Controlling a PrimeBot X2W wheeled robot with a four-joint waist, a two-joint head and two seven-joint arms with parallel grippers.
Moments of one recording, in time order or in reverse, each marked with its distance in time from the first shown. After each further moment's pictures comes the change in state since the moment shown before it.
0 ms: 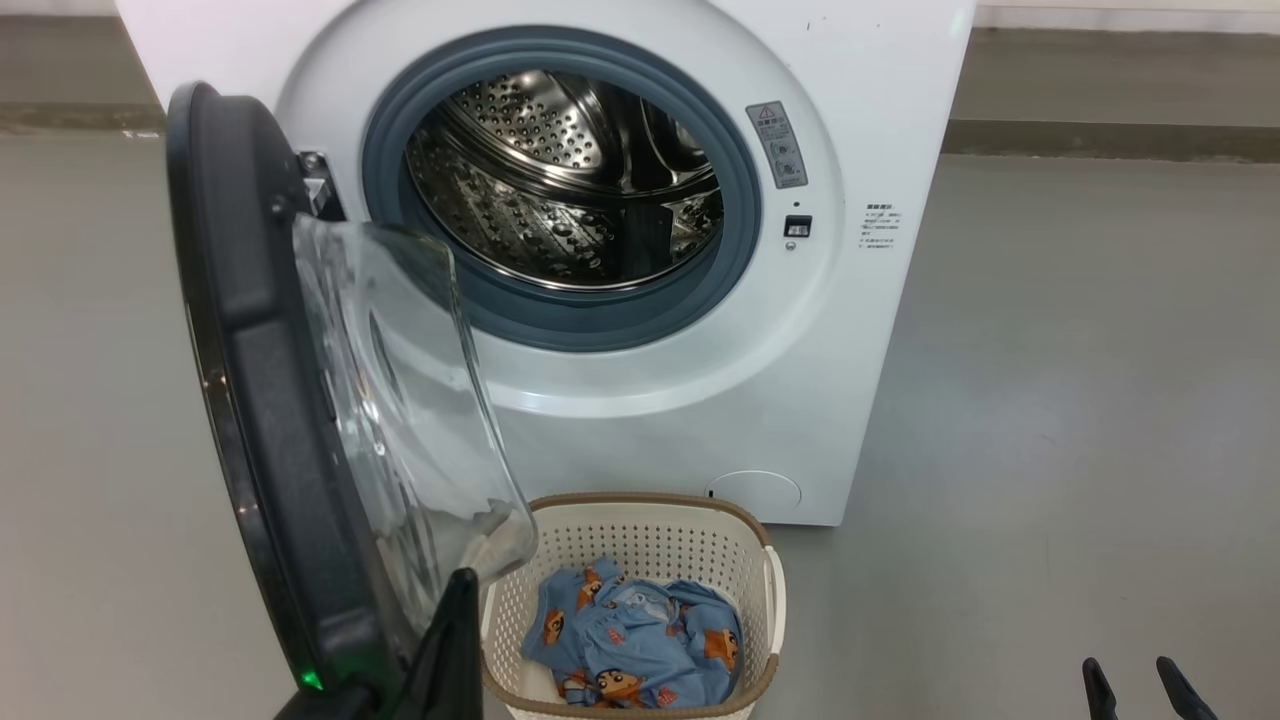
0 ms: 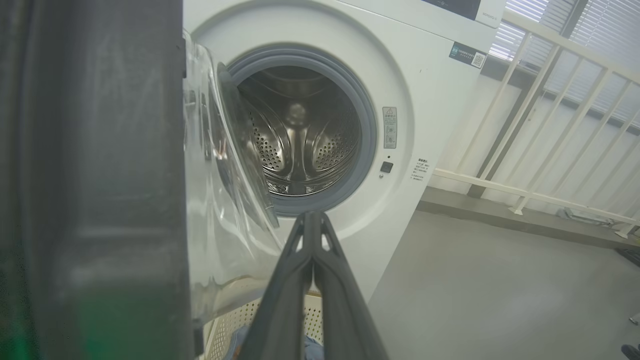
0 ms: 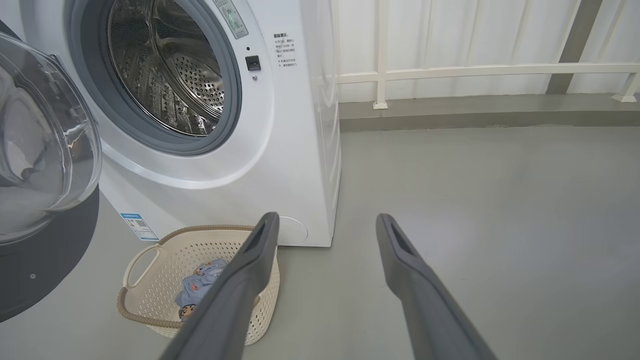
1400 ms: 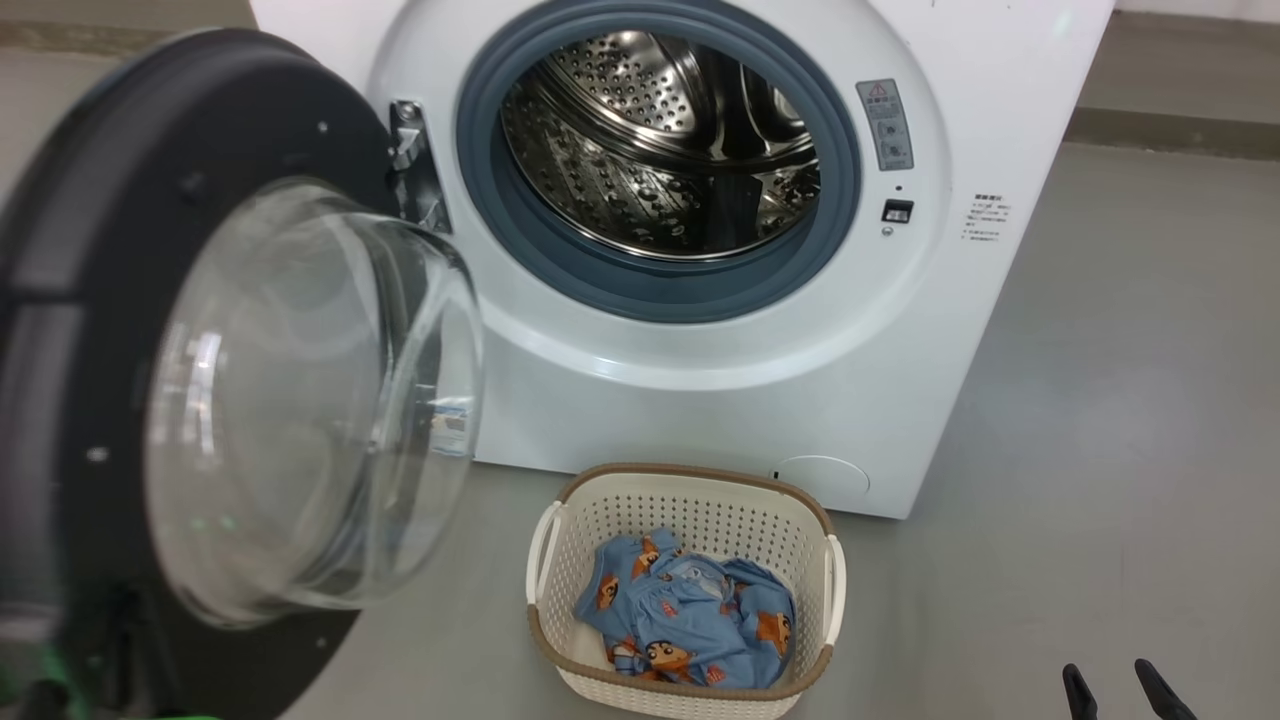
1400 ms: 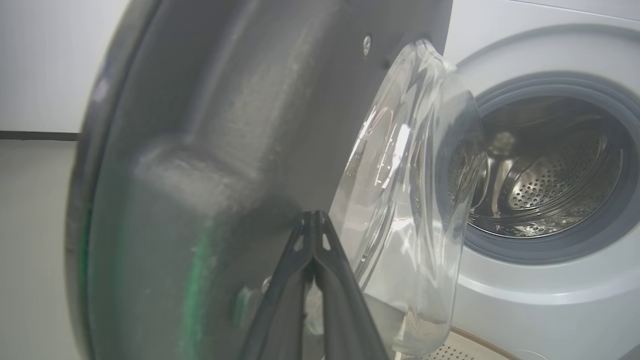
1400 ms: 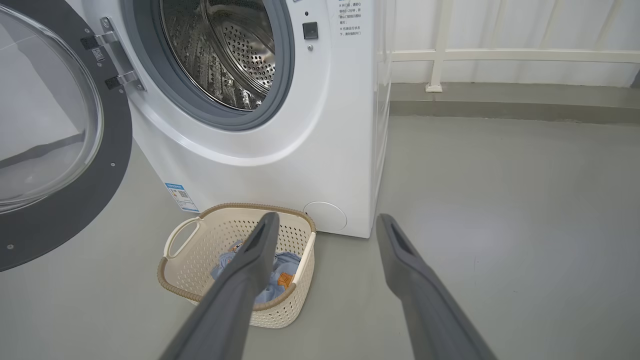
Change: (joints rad) left arm -0.039 0.088 0.370 0.219 -0.086 0.127 -0.111; right arm 0.002 -0.028 0.052 0.006 0.020 0.000 0.000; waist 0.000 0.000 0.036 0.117
